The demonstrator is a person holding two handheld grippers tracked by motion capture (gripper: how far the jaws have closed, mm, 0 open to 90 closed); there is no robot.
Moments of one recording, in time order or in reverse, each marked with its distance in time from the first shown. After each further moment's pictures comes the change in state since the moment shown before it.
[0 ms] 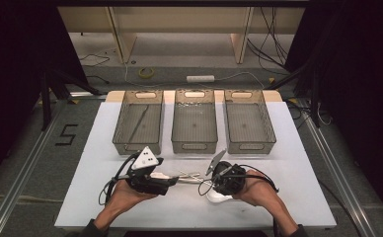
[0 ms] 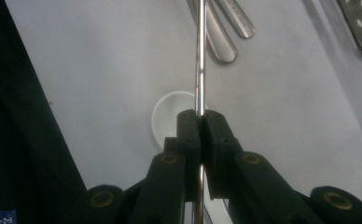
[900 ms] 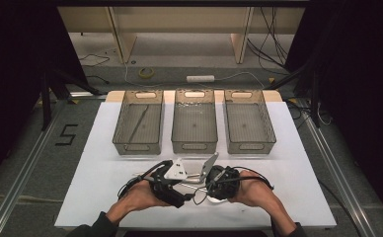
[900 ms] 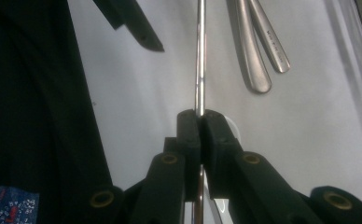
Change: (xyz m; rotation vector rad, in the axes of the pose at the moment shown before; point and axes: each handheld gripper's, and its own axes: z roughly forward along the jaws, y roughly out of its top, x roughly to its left) left arm -0.035 0.014 0.039 0.202 -0.171 0.276; right arm 0.017 0.013 -0.008 -0.022 0.053 -0.140
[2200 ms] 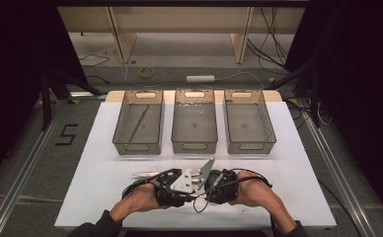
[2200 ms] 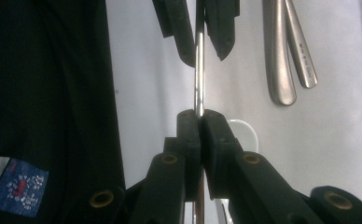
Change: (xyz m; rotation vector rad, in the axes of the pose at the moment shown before) left arm -0.015 0.003 0.005 0.062 -0.104 0.182; right arm 0.005 0.002 0.000 0.019 0.060 -0.162
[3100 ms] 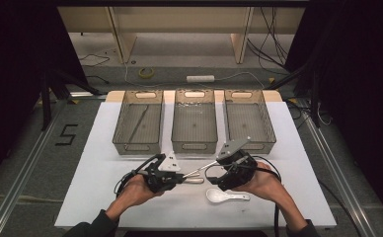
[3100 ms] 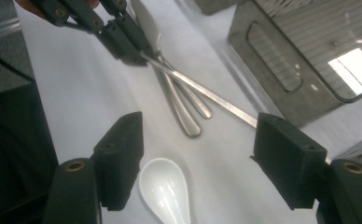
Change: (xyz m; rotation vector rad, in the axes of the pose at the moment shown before) left arm 0.034 -0.018 -0.022 -0.063 0.192 -0.292; right arm -0.024 -0.033 -0.037 -0.354 -0.189 0.349
